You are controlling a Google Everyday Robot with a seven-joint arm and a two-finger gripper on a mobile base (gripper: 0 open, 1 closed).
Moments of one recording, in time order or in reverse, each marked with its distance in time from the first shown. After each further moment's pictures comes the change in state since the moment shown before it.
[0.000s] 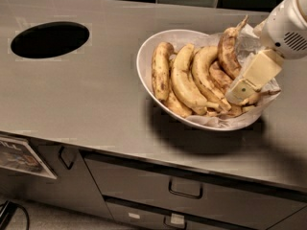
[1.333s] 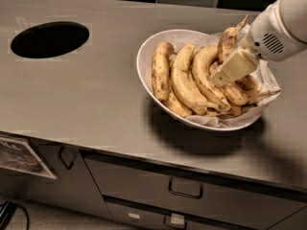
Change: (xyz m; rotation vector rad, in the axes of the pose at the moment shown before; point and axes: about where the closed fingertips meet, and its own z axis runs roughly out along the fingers) arm -0.015 -0.006 0.013 0.099 -0.048 0.181
